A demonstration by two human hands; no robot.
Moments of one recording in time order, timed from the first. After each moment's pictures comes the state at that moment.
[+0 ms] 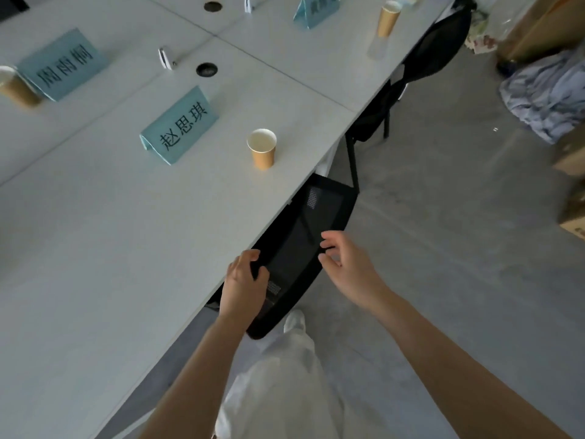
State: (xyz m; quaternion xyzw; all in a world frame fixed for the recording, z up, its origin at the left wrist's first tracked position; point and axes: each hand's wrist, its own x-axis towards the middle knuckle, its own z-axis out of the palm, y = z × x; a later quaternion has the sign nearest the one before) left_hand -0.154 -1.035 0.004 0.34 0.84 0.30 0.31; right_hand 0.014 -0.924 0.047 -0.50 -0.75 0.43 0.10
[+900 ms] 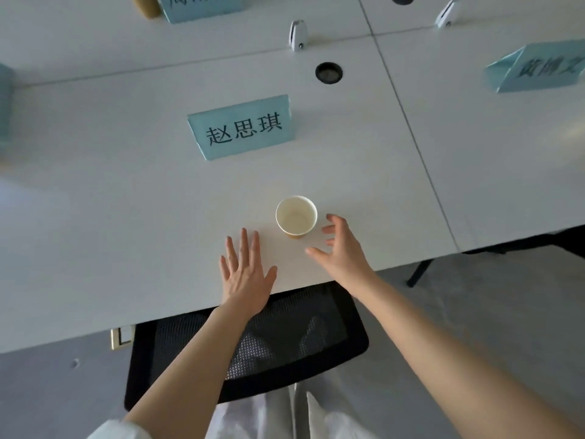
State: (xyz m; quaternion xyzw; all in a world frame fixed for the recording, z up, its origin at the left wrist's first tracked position) left_hand -0.198 -0.814 -0.084 0.13 0.94 0.13 0.28; right_hand -0.162 -0.621 -0.033 -0.27 -0.83 0.48 -0.10
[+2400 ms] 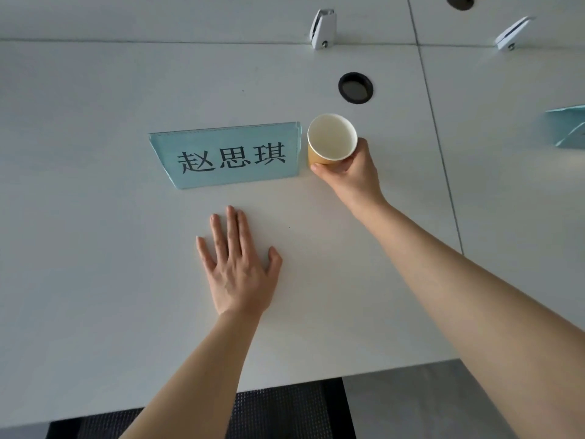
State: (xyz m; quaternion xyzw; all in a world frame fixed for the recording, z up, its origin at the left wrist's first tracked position) left_hand -0.312 -0.729 -0.129 0.03 0.99 0.11 0.08; right_hand -0.404 -0.522 -0.074 -0.29 -0.83 0.48 0.01
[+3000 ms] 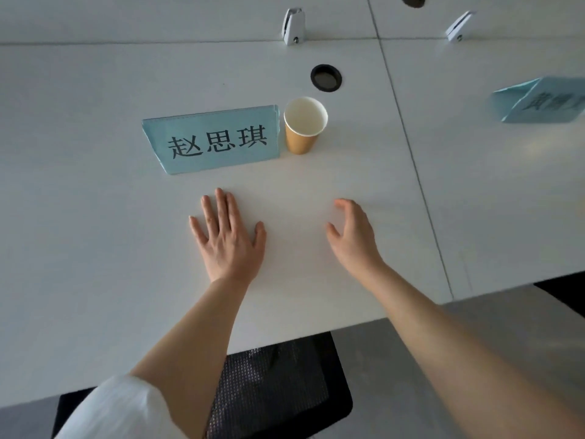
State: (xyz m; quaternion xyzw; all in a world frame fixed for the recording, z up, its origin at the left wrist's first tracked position) left_hand -0.313 -0.737 -0.124 0.05 0.98 0.13 0.11; right_hand -0.257 -0.539 -0.078 -0.24 -0.92 0.32 -0.02
